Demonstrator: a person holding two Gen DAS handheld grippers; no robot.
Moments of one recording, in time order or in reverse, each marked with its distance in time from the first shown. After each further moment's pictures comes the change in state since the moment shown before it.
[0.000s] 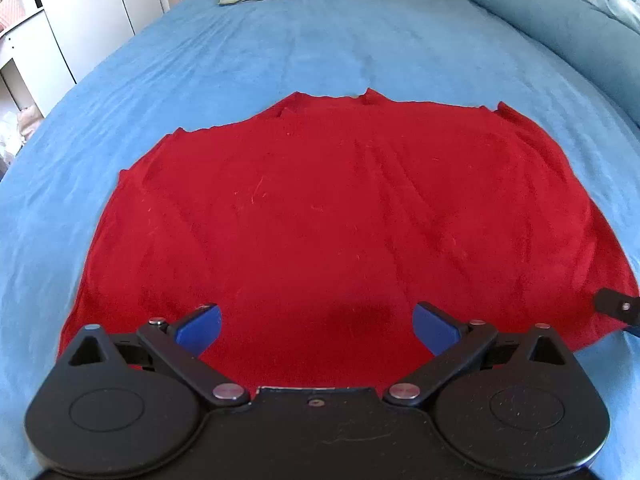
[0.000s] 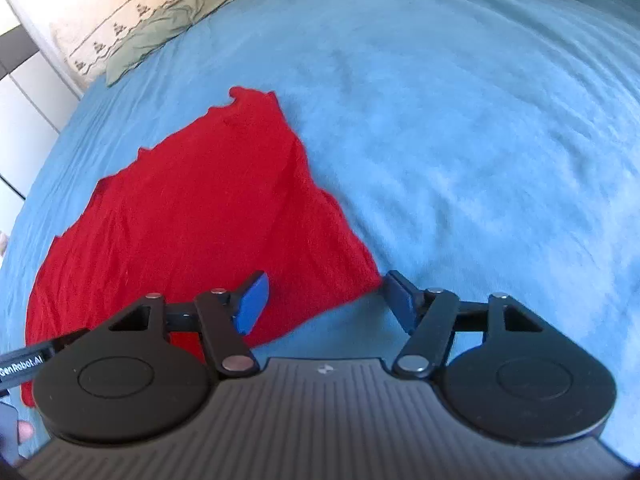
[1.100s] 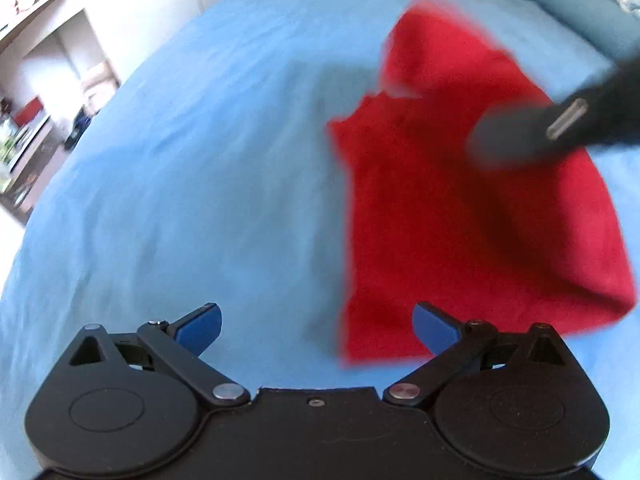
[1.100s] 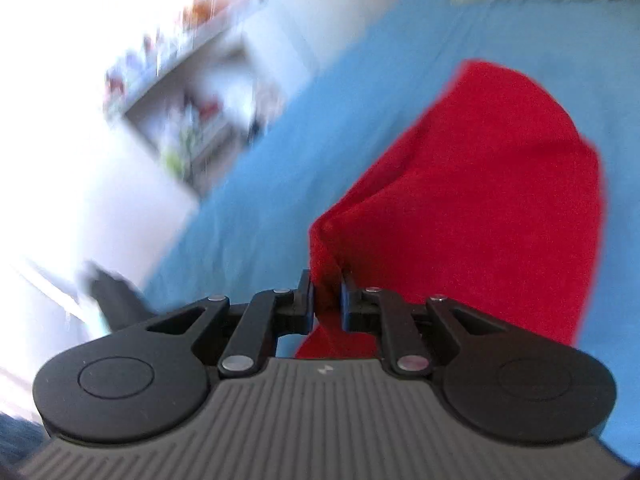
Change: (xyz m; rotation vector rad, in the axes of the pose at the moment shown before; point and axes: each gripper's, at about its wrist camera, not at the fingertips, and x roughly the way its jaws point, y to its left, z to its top) left arm -0.006 0.204 -0.042 -0.048 0.054 0.083; right arm -0.008 0.326 -0.034 -0.640 0.265 0.658
